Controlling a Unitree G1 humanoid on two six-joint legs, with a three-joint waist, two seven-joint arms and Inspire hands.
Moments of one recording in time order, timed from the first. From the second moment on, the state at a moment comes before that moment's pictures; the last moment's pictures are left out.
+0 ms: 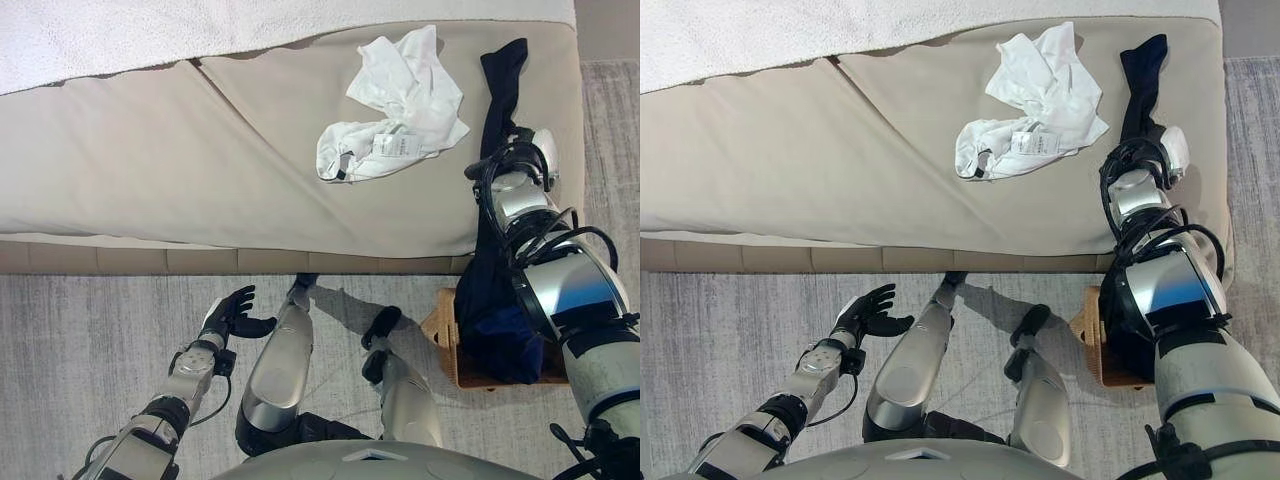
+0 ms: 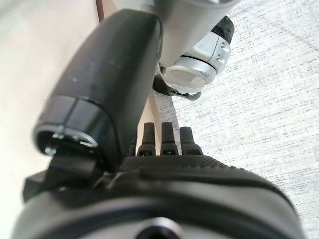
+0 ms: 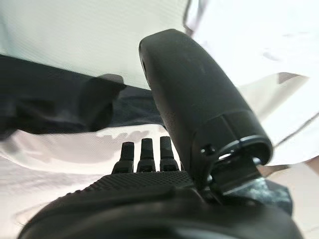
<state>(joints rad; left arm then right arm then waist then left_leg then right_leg) -0.19 0.36 -0.36 0.95 -0.32 -0.18 0.01 -1.13 -0.54 0.34 1.28 0.19 0.27 -0.44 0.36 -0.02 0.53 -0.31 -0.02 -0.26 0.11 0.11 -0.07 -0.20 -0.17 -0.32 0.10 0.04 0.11</state>
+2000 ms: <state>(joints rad) -0.22 0.36 -0.39 0.93 -0.32 -0.18 0.02 -0.95 -0.55 0.29 1.04 0.12 0.18 -0.47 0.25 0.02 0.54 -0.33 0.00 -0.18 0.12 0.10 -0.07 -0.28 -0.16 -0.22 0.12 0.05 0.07</state>
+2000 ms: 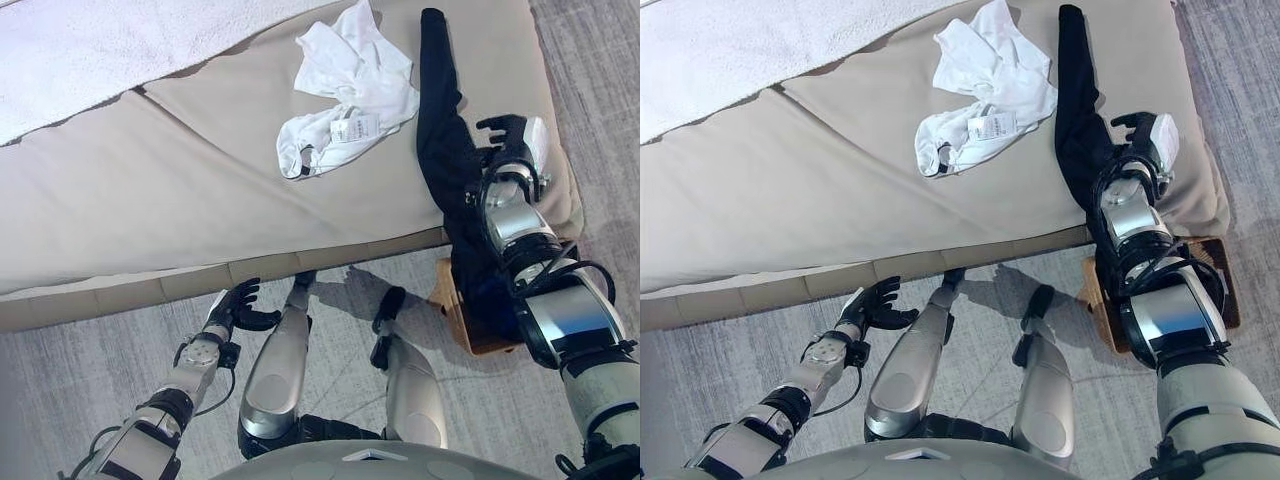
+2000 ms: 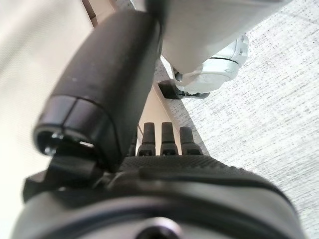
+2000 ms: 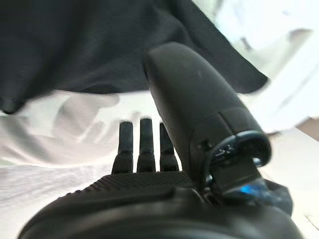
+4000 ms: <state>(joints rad) -0.16 0.39 -0.29 0.96 -0.32 -0.21 0.08 -0.33 -0.46 0.03 0.19 0.05 0.05 -0.81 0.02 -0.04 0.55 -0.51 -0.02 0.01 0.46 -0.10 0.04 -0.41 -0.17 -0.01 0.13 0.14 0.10</state>
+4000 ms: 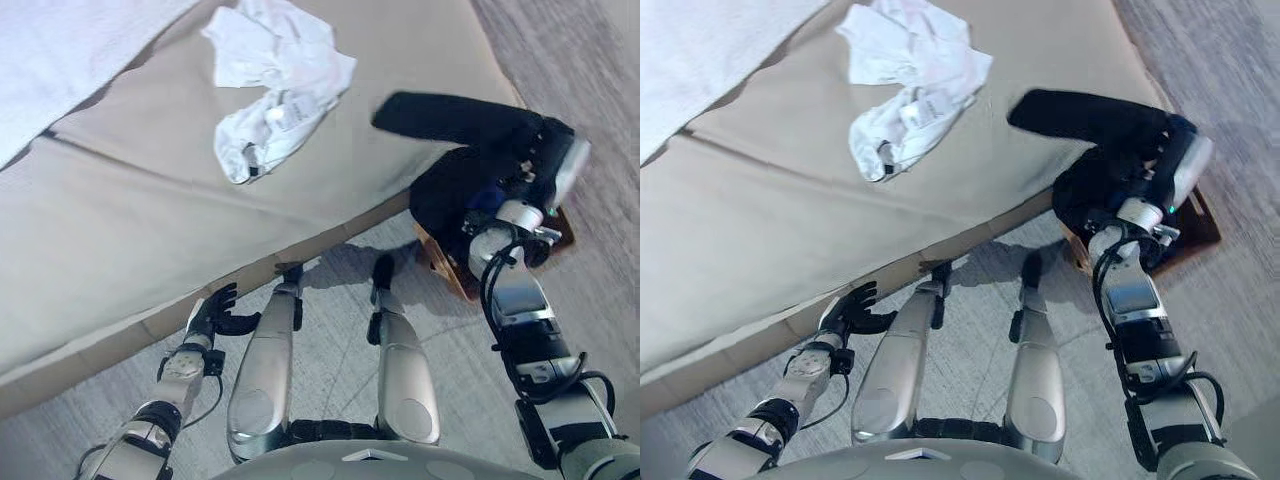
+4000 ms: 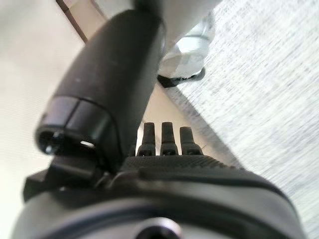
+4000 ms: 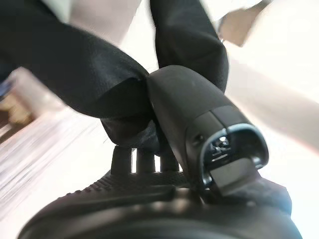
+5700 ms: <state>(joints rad) -0.33 0.37 -0.42 0.76 -0.40 -0.20 0.09 -1.07 -0.78 0.32 0.92 0.15 0.37 -0.43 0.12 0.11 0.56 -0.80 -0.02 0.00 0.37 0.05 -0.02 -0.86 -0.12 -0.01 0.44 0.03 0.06</state>
